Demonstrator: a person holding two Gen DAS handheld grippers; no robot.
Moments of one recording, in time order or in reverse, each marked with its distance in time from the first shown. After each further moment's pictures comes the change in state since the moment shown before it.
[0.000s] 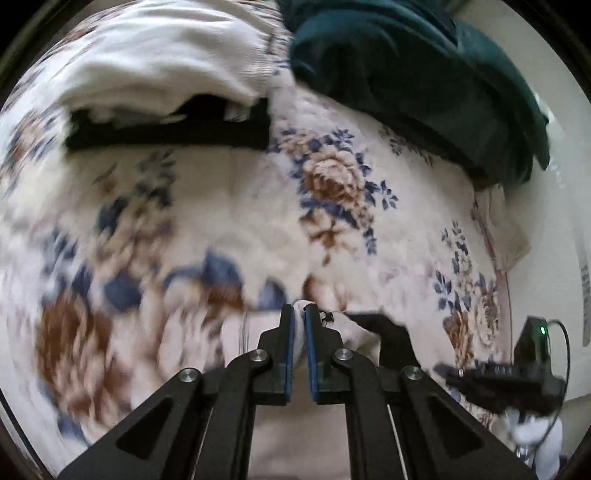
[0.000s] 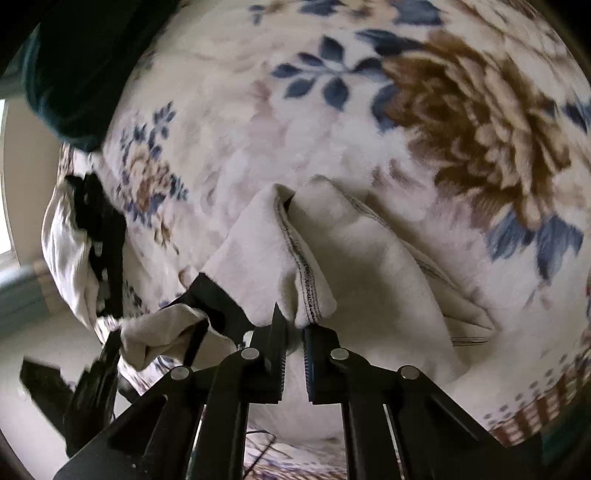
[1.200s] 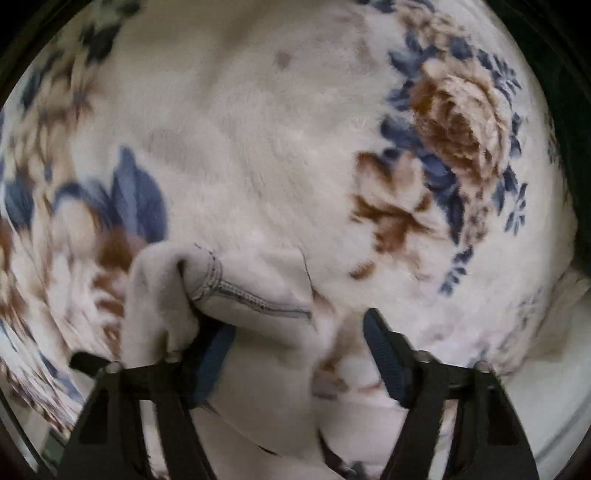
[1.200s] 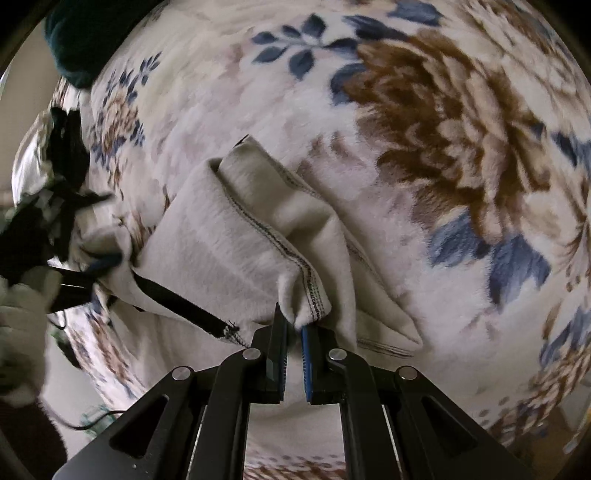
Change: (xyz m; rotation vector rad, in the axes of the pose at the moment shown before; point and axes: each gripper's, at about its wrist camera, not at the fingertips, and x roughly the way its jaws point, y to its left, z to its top) left arm 0.171 -0.019 0.067 -0.456 0.438 0.222; right arm 0.010 -0.036 -0.014 -0.182 0.029 -0.141
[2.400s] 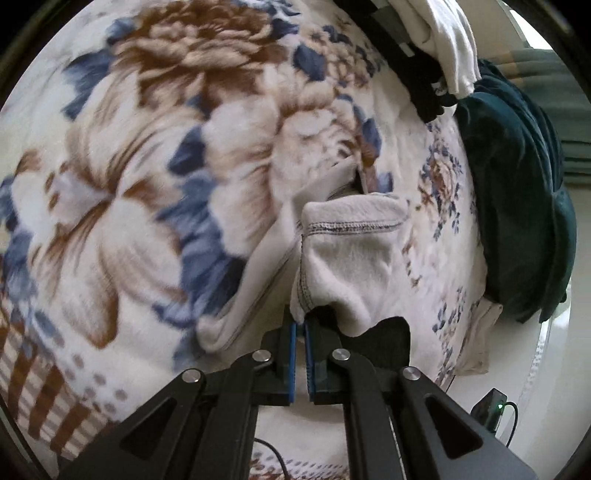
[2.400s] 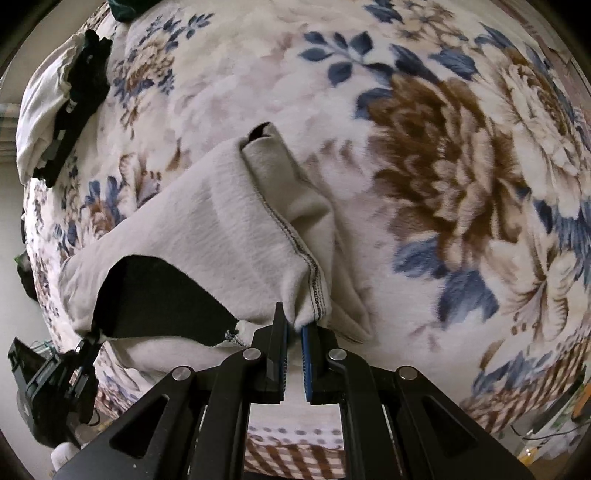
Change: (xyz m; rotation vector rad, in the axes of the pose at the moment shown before) left arm -0.030 0.197 -0.203 -0.283 -0.305 -0.462; right arm -0.020 0.012 -0.013 -0.299 0.054 -0.169
